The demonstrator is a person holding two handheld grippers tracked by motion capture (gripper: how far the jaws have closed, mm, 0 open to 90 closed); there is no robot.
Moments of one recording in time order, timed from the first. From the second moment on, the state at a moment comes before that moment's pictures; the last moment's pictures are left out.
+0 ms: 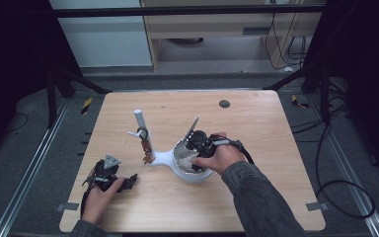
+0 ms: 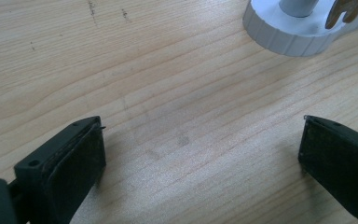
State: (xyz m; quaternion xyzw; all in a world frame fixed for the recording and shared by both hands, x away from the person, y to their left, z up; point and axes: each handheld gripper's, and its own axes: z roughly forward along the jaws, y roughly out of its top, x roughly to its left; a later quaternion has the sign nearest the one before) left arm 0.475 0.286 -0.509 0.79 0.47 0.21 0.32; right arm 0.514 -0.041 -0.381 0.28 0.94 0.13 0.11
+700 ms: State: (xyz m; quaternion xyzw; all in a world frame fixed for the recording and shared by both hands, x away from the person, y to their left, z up) left arm 0.475 0.286 -0.509 0.79 0.47 0.21 0.33; right arm 0.509 -0.046 -0.375 0.28 0.94 0.15 0.10
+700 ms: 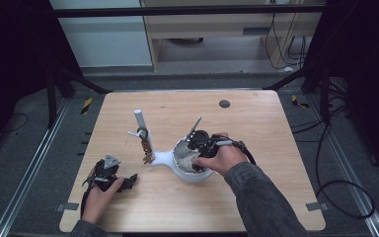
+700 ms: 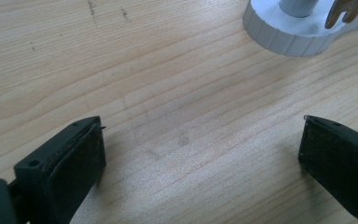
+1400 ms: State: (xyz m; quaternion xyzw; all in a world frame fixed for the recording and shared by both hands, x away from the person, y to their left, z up) left arm 0.475 0.286 -0.509 0.79 0.47 0.21 0.32; right arm 0.499 -0.065 -0.361 0.30 0.93 0.20 0.11
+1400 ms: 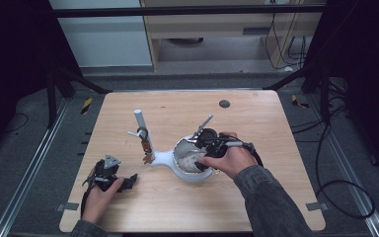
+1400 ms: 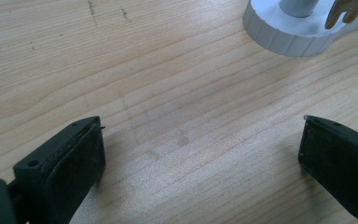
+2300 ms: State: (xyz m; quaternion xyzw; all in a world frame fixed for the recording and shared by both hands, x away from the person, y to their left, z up) left arm 0.474 0.285 -0.509 0.79 0.47 0.21 0.32; right arm 0.488 -0.096 -0.355 0.31 0.91 0.25 0.13
